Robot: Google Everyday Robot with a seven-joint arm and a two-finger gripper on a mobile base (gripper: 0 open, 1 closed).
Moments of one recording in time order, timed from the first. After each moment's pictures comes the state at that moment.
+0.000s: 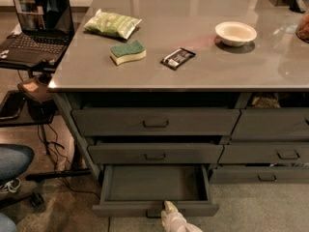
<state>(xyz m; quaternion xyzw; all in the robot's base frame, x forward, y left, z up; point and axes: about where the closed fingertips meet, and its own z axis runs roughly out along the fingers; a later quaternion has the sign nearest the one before) 0.458 -0.078 0.175 -0.55 0.74 -0.09 0.37</state>
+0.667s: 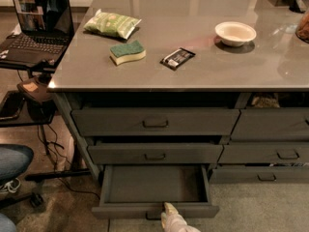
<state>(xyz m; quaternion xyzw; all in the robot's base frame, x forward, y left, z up) 0.450 -0.080 0.175 -0.55 0.74 -0.09 0.37</state>
